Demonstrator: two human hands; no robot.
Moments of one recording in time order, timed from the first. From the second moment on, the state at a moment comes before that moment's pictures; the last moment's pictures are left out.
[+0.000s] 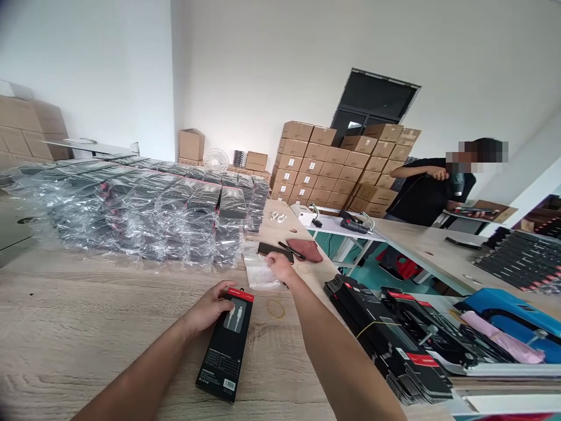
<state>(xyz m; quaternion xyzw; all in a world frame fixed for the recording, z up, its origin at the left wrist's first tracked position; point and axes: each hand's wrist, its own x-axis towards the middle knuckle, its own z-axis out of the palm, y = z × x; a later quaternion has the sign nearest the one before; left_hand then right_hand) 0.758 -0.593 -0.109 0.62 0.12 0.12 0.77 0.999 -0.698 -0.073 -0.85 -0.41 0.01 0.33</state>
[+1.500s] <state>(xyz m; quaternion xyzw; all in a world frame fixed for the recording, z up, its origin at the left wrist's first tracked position) 0.762 -0.586 -0.108 0.72 0.17 0.16 0.65 0.875 -0.732 -0.075 -0.78 -0.50 -0.06 0.37</state>
